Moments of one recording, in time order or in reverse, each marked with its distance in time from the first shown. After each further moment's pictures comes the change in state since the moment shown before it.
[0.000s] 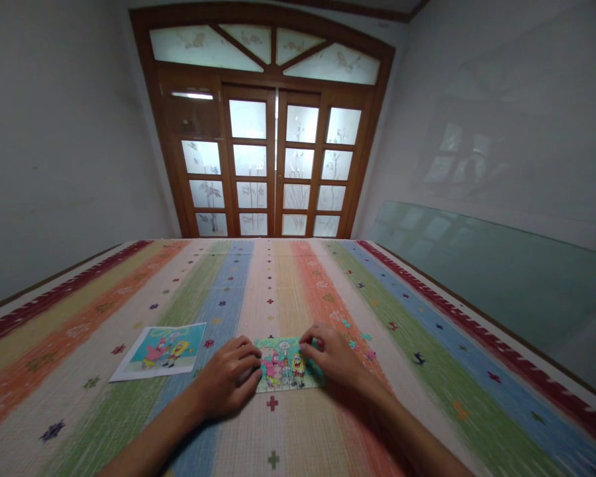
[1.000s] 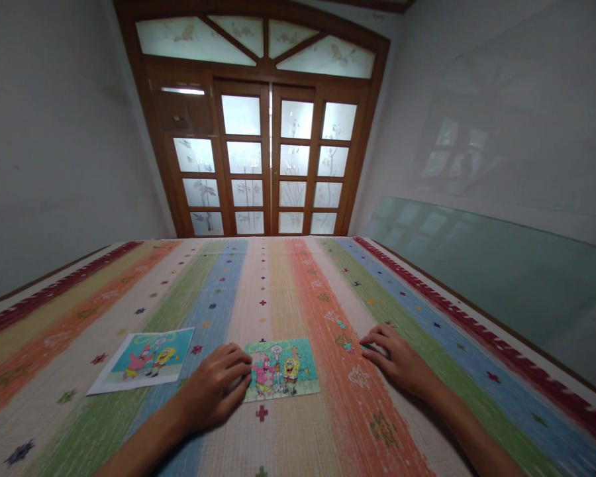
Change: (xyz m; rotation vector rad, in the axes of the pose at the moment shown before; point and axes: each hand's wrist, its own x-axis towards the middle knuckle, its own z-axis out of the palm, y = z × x) left_hand 0.000 -0.002 -0.001 0.025 0.010 0.046; right_hand -0.064 0.105 -0.086 -0.142 0.036 0.106
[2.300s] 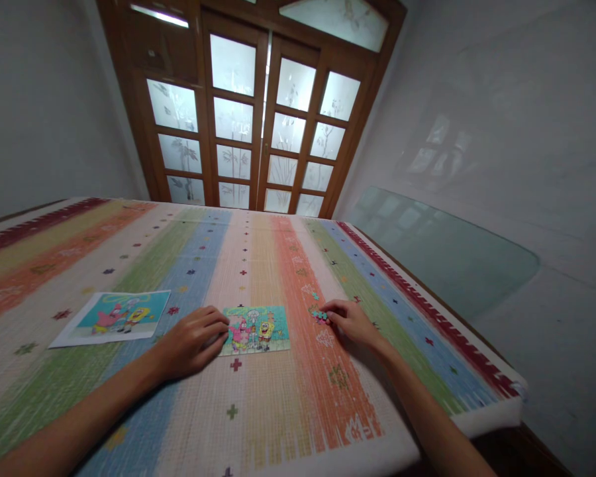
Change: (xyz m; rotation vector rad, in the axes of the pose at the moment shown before) left_hand 0.001 -0.005 -0.001 0.027 -0.032 0.047; right_hand 0.020 -0.025 0.009 0.362 -0.107 0.218
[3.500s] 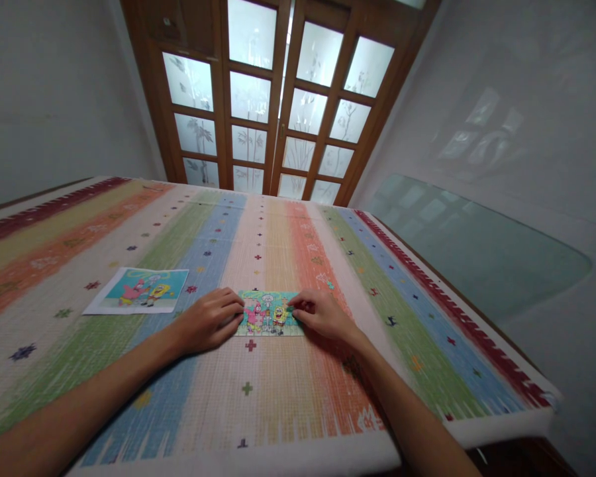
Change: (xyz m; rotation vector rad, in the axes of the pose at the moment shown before) left_hand -0.002 0.000 0.002 0.021 -0.023 -0.009; right_hand 0.015 -0.055 0.072 -0.187 -0.175 -0.258
